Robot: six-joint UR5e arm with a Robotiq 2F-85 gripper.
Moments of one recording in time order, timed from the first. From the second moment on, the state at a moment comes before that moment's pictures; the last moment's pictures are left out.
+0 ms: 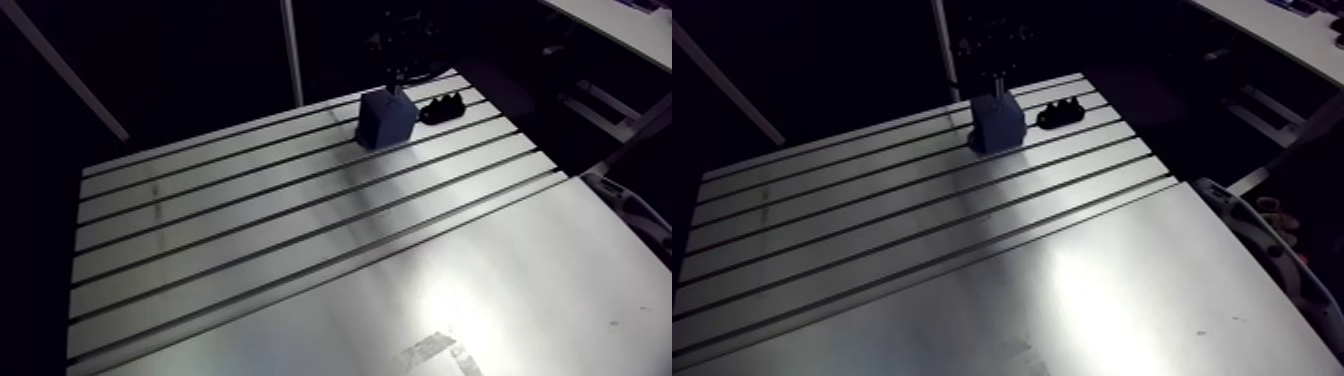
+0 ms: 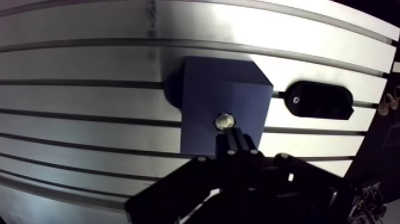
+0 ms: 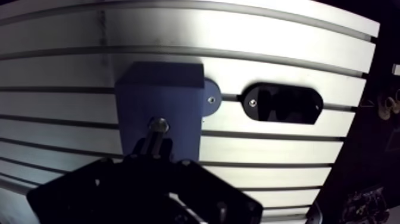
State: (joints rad) arm -0.41 -1.04 1.50 -1.89 -1.63 -2.06
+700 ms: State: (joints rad) arm -0.41 -1.09 1.50 -1.86 -1.63 -2.04
